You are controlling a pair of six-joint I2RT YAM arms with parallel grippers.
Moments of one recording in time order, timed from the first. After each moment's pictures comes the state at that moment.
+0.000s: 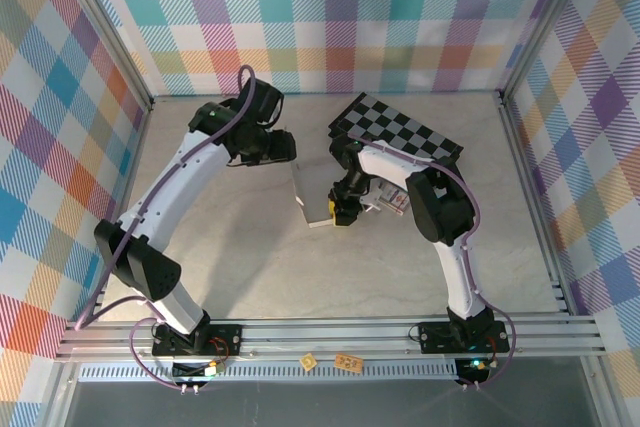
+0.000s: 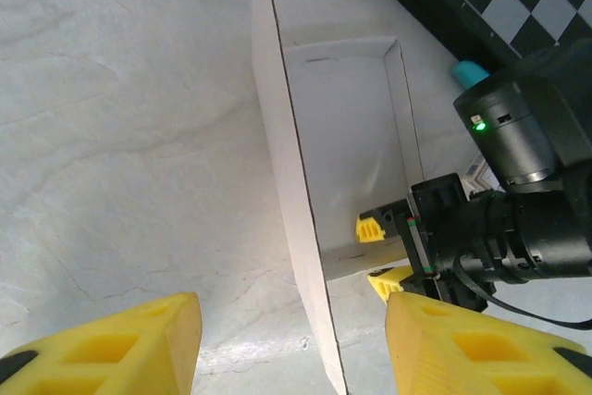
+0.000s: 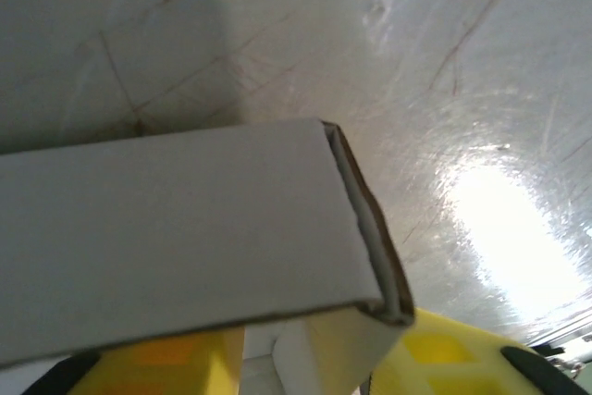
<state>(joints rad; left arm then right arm) -0.51 1.65 1.80 -1.20 -0.02 -0.55 0.60 2.19 1.66 -1.05 -0.45 1.93</state>
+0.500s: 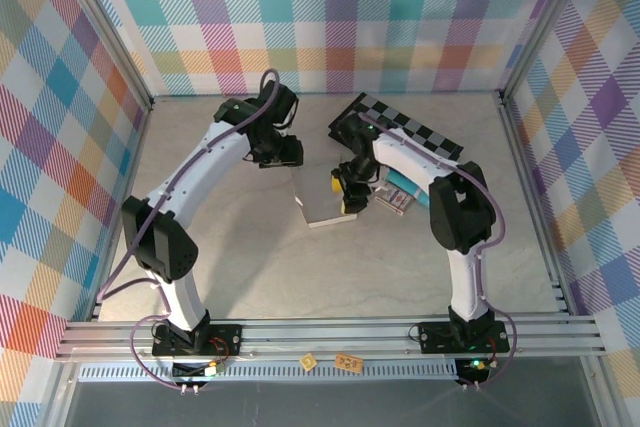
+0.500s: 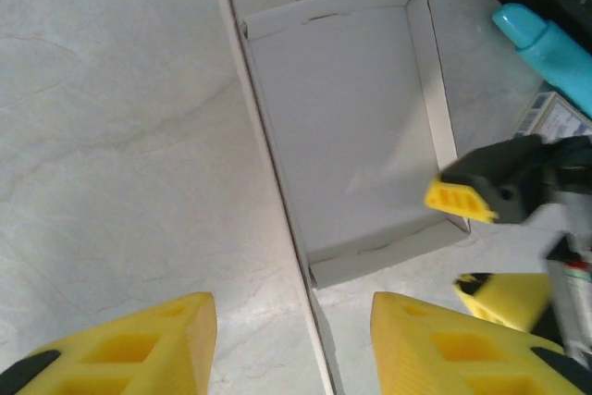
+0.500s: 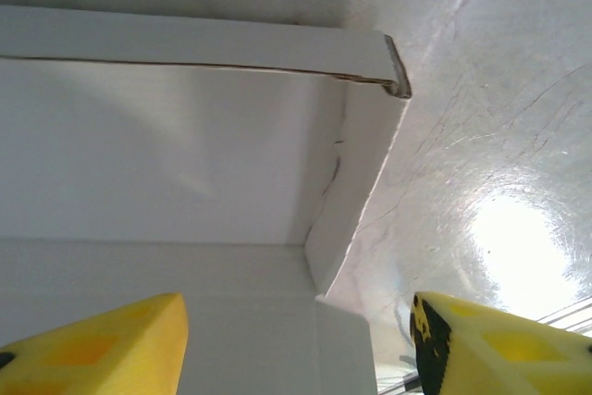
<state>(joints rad) -0.51 1.81 1.85 -1.21 0.00 -0.47 0.55 2.04 1.72 -1.11 -0.37 1.80</state>
